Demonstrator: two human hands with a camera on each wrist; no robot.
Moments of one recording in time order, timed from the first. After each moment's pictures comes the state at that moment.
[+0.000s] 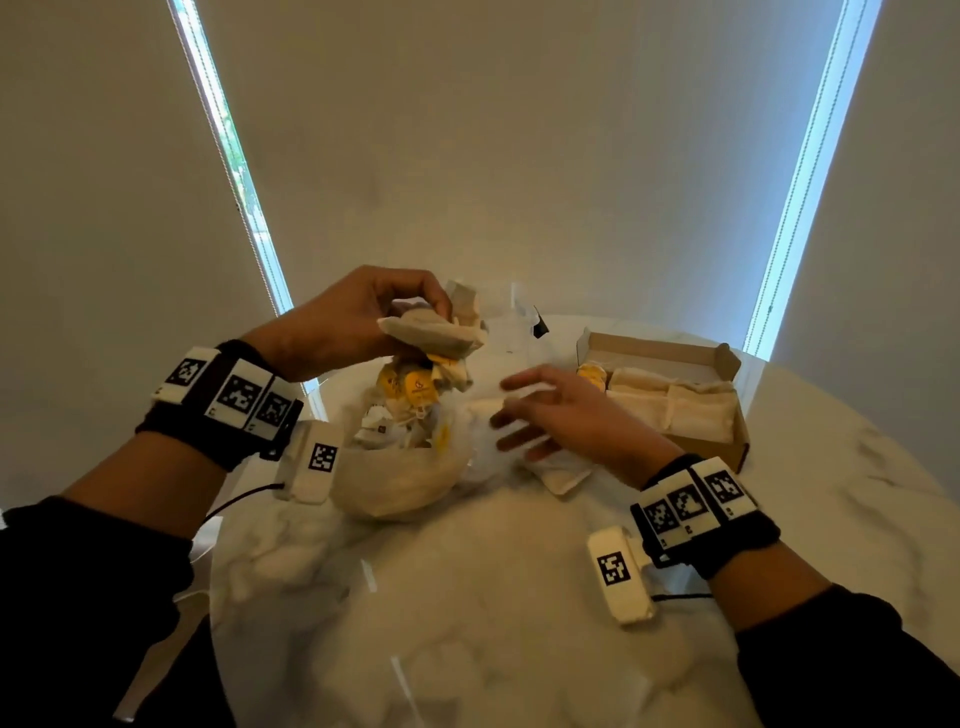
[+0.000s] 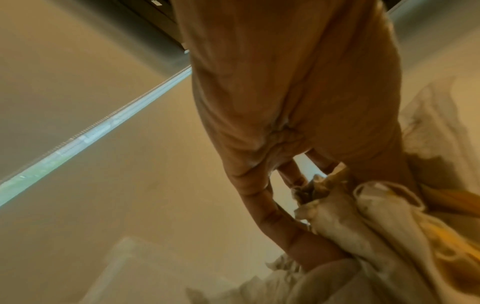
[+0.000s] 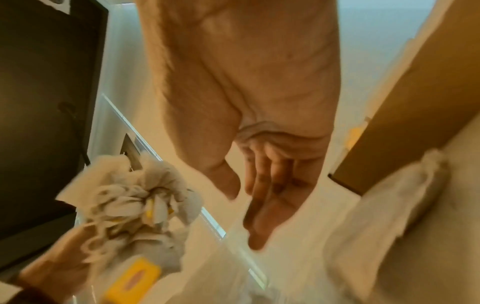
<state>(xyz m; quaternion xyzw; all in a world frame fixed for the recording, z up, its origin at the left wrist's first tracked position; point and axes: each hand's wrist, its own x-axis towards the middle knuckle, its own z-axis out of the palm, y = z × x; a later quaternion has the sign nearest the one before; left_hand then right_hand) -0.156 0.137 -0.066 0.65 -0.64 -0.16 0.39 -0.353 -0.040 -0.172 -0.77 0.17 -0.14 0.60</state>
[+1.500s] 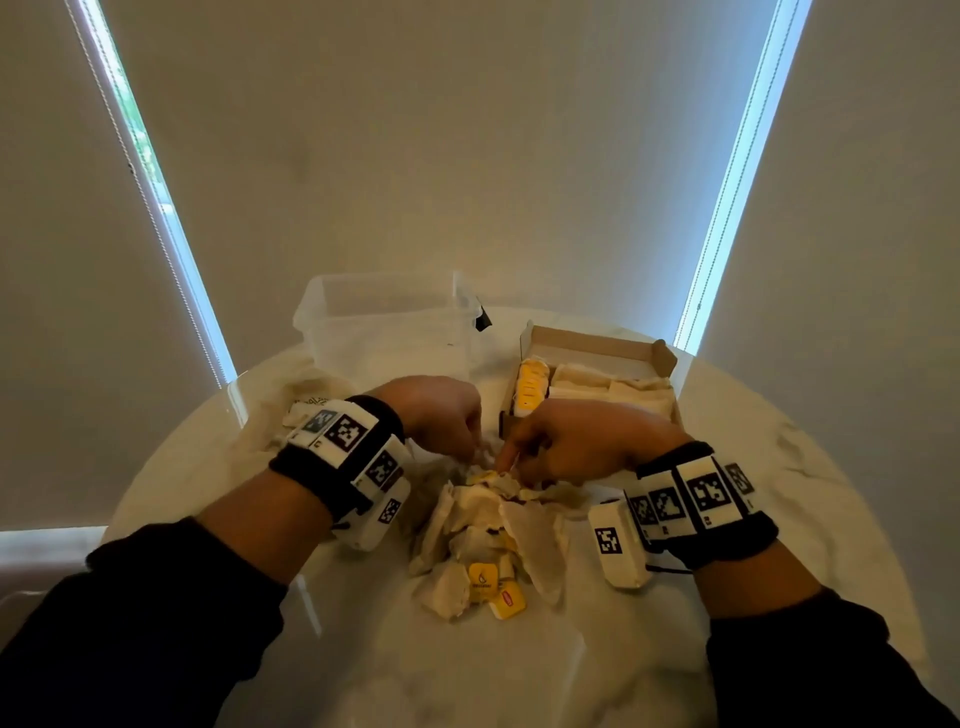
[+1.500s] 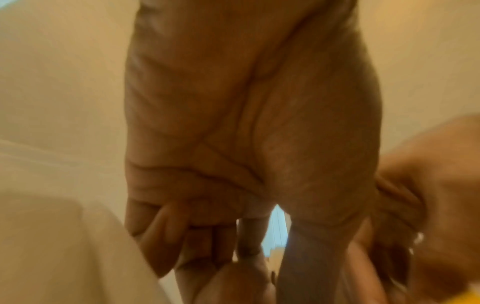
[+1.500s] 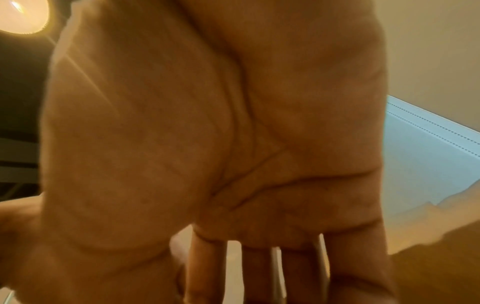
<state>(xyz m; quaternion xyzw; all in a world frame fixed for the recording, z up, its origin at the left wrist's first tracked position) -0.220 0.013 -0.156 0.80 -0.58 -0.13 -0.07 -0.383 -0.086 -0.164 -0.95 0.18 0.12 0.24</state>
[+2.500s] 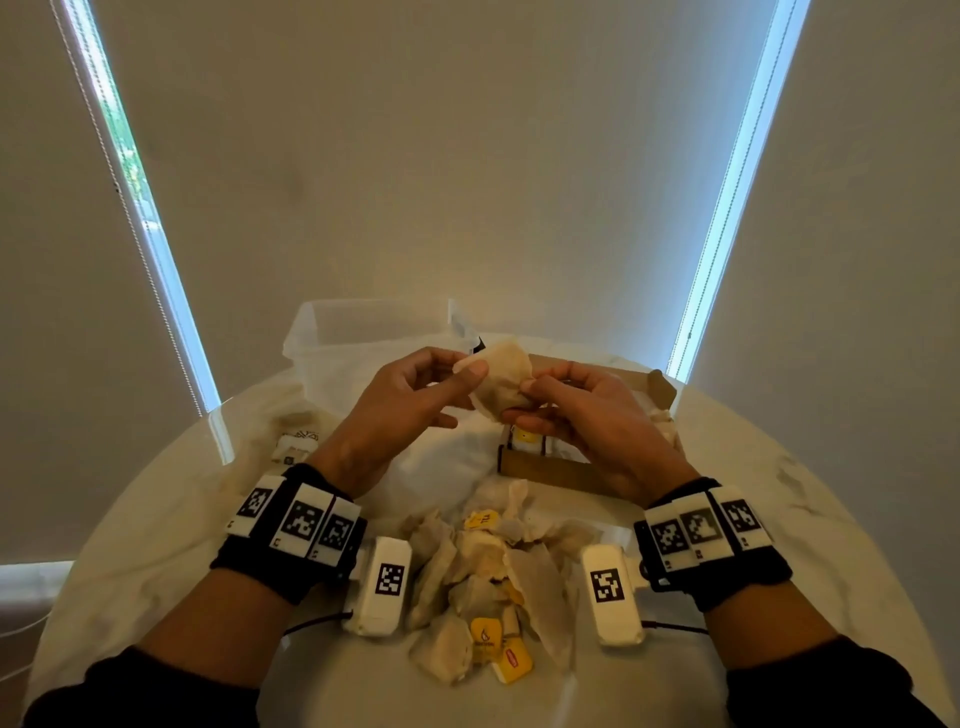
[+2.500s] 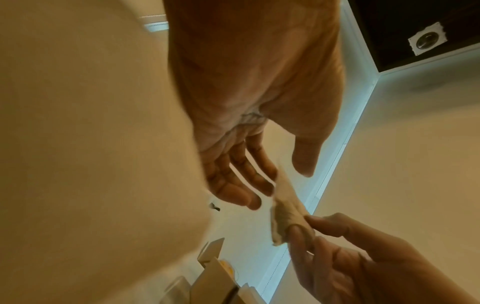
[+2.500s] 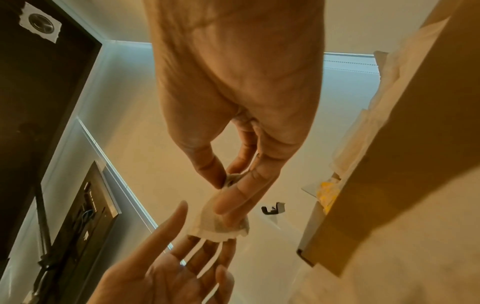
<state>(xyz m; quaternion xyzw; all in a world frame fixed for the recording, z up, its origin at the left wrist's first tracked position) -0.196 0.039 -0.170 0.61 -0.44 -0.24 0.62 -0.374 -0.090 -0.164 -0.62 0.24 -0.31 0.68</state>
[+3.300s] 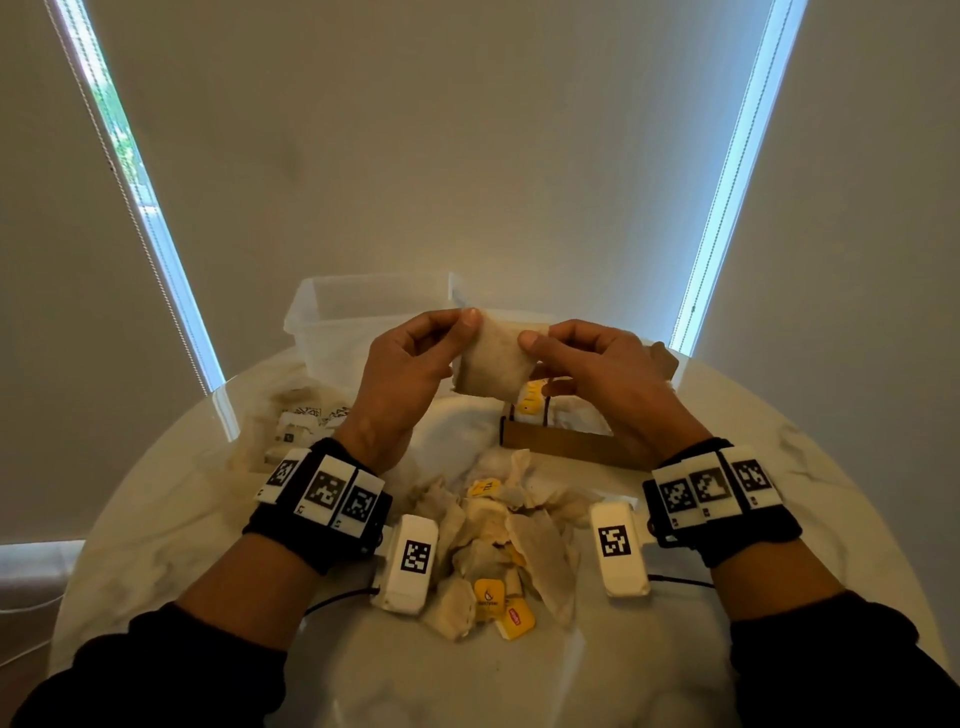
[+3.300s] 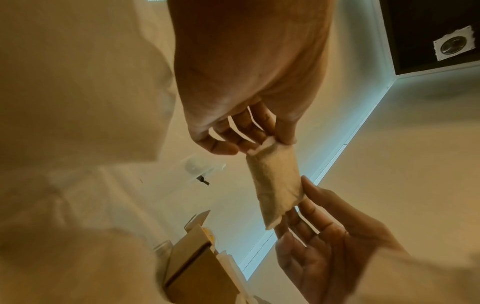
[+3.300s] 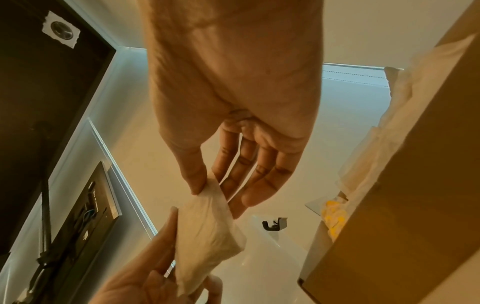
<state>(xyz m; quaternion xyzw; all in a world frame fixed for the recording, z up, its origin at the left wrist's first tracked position) -0.207 0.029 -0.178 0.56 -0.40 -0.19 0.70 -0.382 -0.098 -0.164 -0.72 0.22 -0.35 0.56</state>
